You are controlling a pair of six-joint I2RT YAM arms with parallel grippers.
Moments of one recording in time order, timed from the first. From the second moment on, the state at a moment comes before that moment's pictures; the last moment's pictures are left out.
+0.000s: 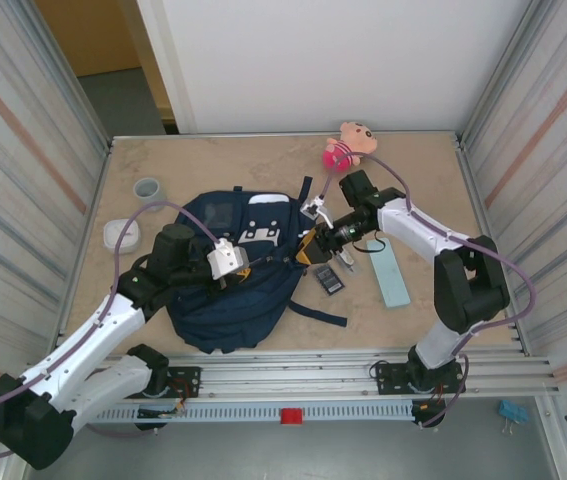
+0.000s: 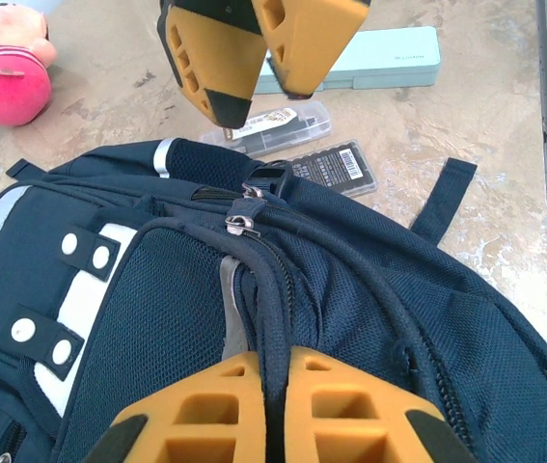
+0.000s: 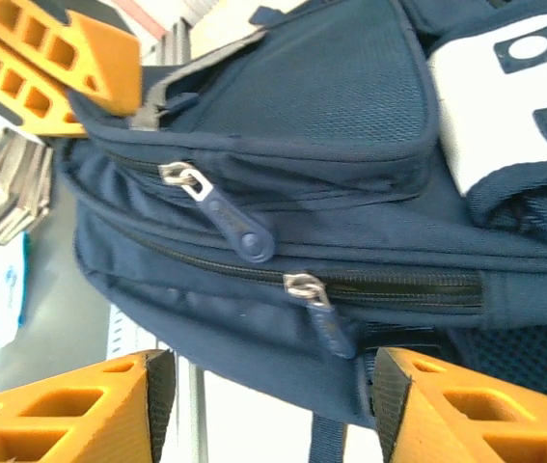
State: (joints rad) left arm -0.52 0.89 0.66 -0.39 0.52 0.59; right arm 0.42 1.69 1.22 -0.77 -1.01 -0.47
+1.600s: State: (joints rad) left arm -0.52 0.90 0.60 -0.20 0.53 0.44; right arm 0.50 1.58 0.90 -0.15 -0.90 -0.14
